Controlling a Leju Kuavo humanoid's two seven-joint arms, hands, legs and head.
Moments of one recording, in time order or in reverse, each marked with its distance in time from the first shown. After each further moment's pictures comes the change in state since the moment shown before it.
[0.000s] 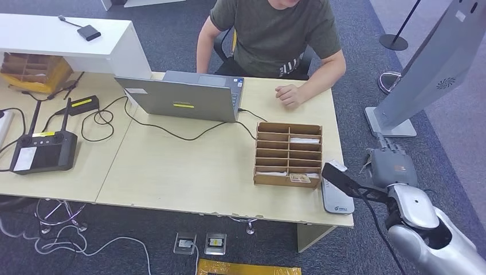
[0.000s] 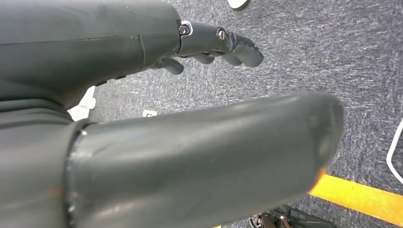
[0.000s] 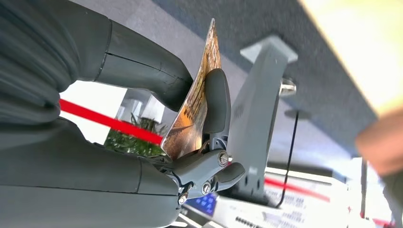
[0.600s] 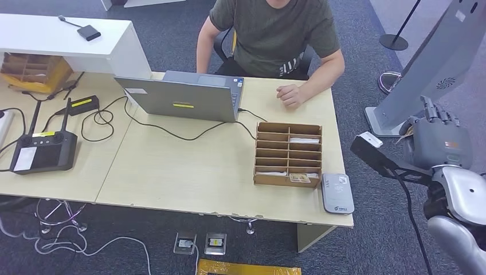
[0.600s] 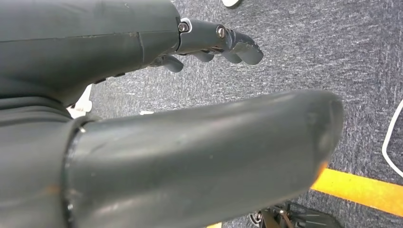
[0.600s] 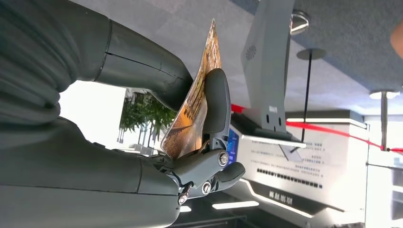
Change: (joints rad) left arm -0.002 0.000 -0.022 0.000 -0.008 -0.012 -0.005; right arm -0.008 -0.047 -0.227 -0.219 0.086 0.156 0.000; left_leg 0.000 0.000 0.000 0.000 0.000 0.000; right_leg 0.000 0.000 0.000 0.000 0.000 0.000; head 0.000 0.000
